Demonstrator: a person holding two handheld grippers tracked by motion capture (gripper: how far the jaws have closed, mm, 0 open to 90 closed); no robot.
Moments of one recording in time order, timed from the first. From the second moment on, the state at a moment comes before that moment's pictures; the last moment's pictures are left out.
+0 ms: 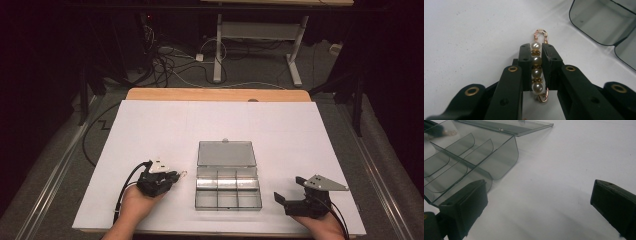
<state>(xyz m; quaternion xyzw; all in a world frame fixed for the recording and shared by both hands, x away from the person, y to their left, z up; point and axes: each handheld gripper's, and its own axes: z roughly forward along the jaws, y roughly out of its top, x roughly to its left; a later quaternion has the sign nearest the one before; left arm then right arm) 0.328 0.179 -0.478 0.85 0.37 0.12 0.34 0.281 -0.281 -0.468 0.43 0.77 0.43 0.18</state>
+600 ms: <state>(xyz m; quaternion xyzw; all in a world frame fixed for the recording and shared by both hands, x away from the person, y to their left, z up) 0.318 0.186 -0.469 0.84 0.38 0.08 0.39 0.284 -0.279 -0.470 0.43 0.78 0.43 0.19</state>
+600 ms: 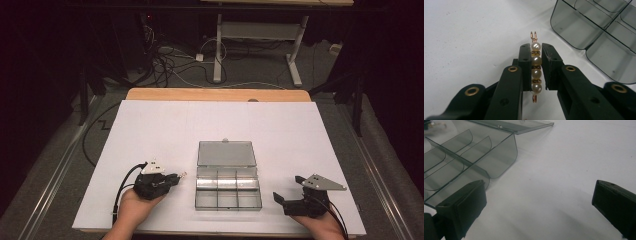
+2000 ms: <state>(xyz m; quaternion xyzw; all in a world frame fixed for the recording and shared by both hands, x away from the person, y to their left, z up) 0.309 0.180 -0.457 0.83 0.37 0.07 0.41 0.283 -0.278 -0.470 0.42 0.78 0.43 0.19</state>
